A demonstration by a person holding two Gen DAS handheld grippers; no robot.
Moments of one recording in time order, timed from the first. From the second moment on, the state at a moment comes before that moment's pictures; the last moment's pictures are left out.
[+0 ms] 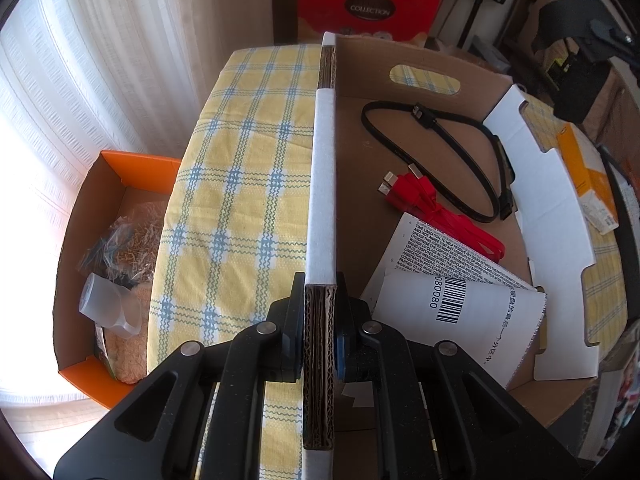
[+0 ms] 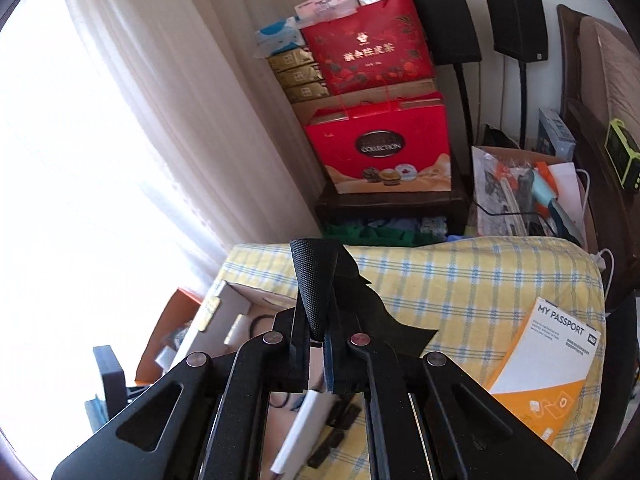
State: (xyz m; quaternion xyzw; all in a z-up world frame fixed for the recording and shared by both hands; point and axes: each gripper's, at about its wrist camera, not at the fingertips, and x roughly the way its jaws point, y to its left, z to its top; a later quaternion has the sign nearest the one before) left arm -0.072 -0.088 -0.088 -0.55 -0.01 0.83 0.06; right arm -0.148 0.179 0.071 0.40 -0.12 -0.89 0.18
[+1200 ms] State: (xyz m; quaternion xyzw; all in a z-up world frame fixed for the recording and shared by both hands) left arm -0.071 -0.090 -0.088 -0.55 -0.01 0.83 0.06; right arm -0.166 0.113 -0.032 0.51 -0.10 -0.84 0.18
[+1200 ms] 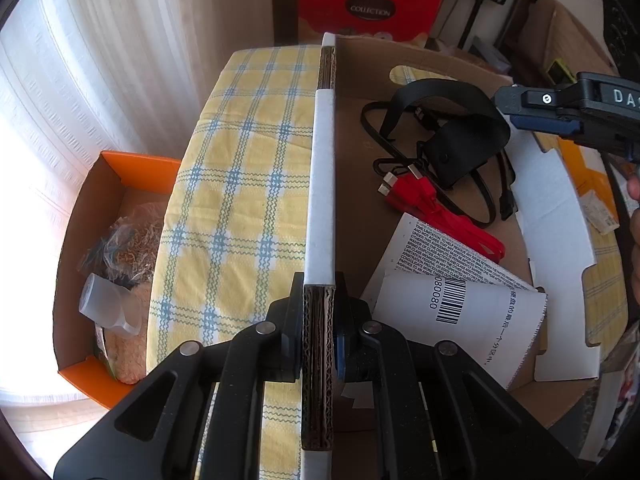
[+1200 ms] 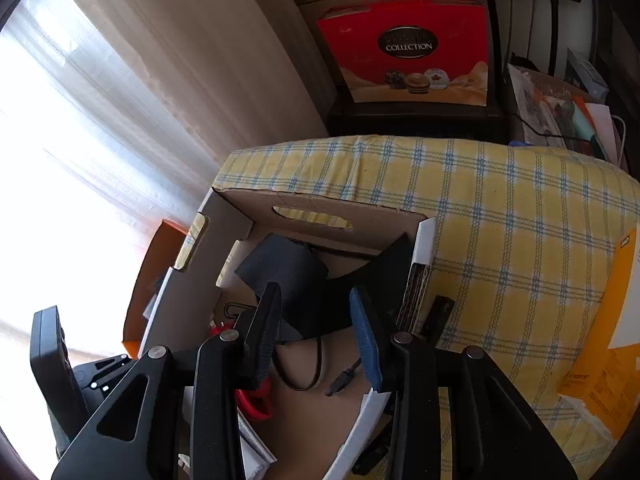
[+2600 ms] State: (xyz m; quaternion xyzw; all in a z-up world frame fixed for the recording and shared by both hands) left arm -0.068 -0.136 -0.085 -0.54 -0.04 0.84 0.03; right arm -0.156 0.153 -0.071 0.54 -0.04 -0.84 0.06
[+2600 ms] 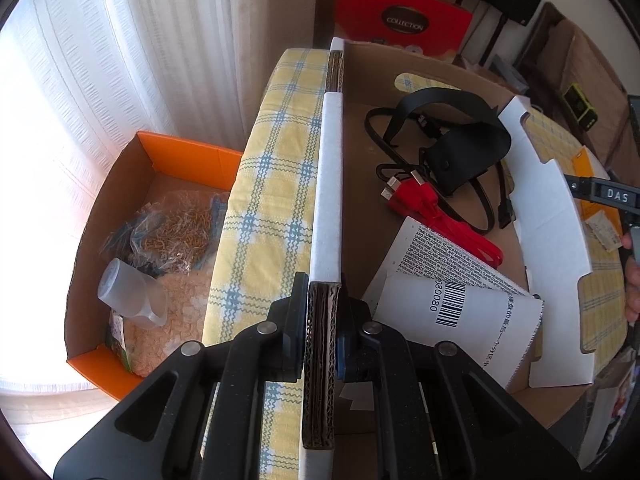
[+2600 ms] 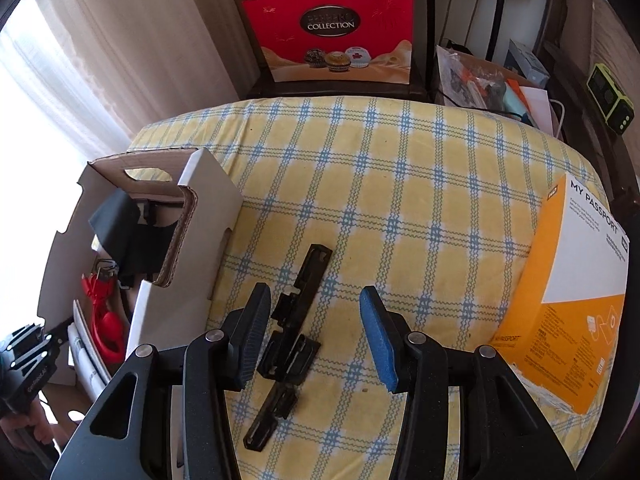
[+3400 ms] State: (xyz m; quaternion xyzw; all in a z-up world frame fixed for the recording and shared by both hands) left arm -0.065 -0.134 -0.084 -0.54 -0.03 0.84 0.04; right arm -0.152 0.123 -0.082 0.54 0.02 -0.84 0.04
